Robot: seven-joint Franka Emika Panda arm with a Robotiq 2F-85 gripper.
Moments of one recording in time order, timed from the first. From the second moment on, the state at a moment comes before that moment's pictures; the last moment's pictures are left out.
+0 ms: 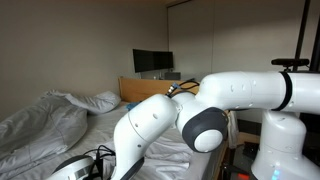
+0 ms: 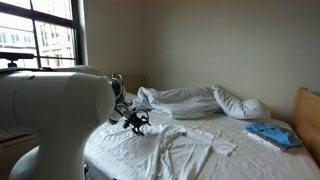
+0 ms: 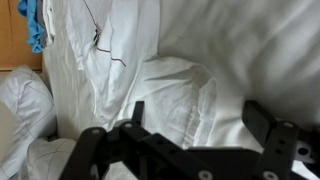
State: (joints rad) arm 0.76 1.49 -0.19 -0.73 -0.76 1.89 0.44
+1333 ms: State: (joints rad) arm 0.68 1.49 -0.15 -0.75 -0.80 1.87 0.34
